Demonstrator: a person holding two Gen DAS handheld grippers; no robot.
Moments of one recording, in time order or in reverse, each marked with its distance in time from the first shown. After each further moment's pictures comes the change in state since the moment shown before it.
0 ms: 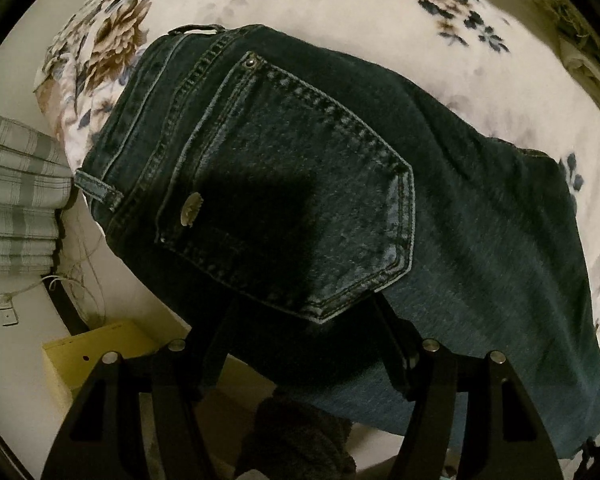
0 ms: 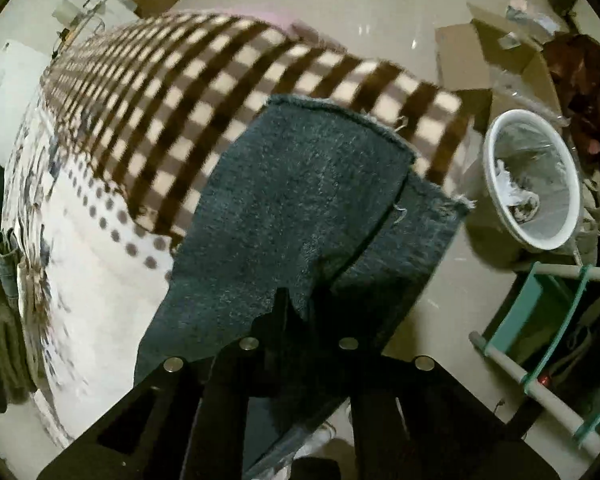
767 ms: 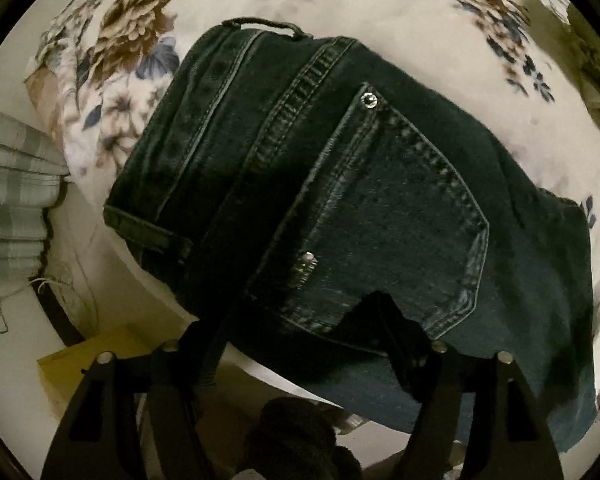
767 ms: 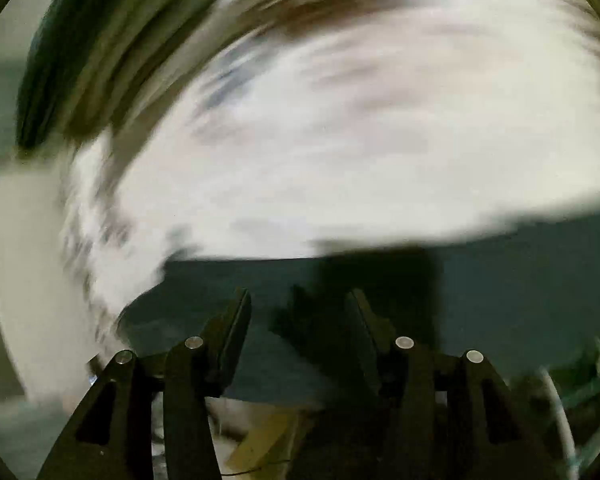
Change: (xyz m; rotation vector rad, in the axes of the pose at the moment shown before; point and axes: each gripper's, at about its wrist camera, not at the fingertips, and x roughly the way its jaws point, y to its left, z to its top) left arm 0.027 0.096 0.014 -0.010 0.015 -0.077; right arm 0.018 0.342 -0.221 -0.718 0.519 0.257
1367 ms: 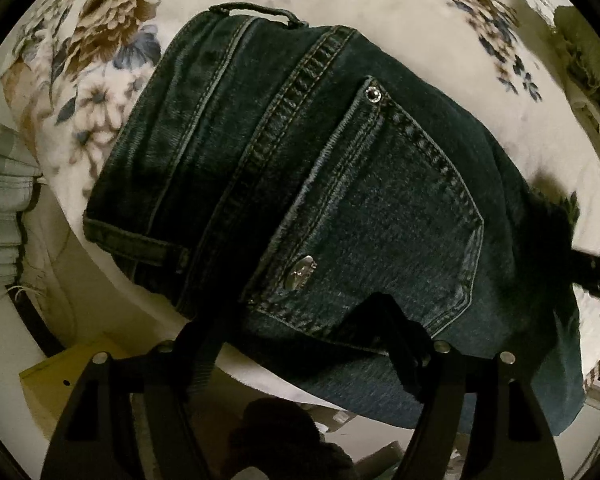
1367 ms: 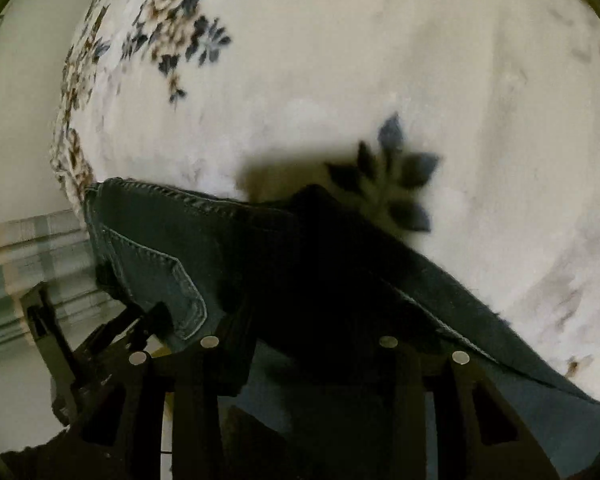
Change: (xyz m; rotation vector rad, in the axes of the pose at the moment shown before) left arm 0.031 0.041 0.002 0.015 0.018 -0.110; right arm 0.146 0.132 -0.012 -0.474 0.299 -0.133
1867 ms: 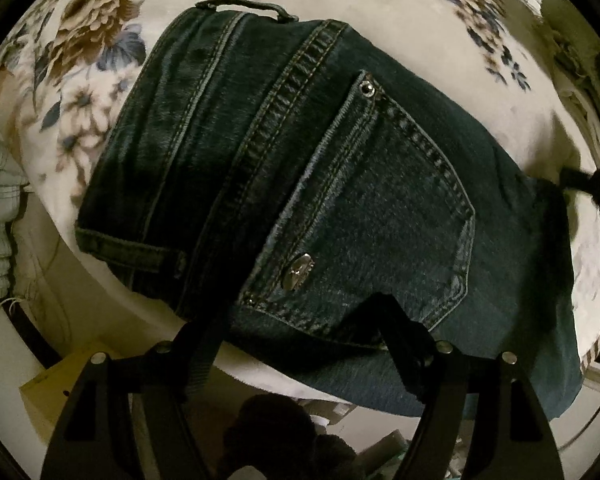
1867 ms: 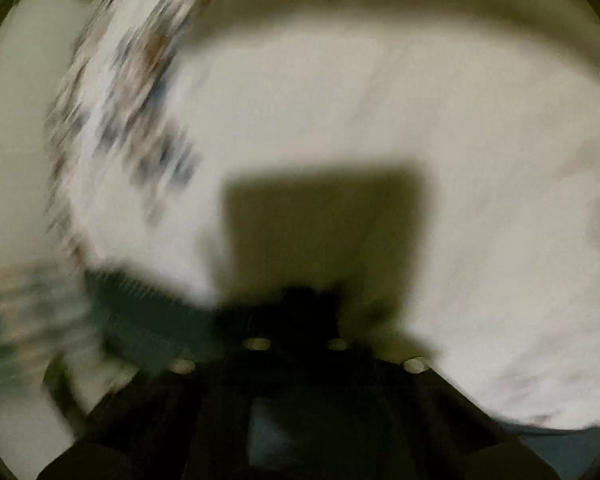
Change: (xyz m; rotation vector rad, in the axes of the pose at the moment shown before) left arm 0.003 0.005 0.006 0.052 0.030 -0.040; right arm -0.049 -0.040 0.048 0.102 -0.180 -0.108
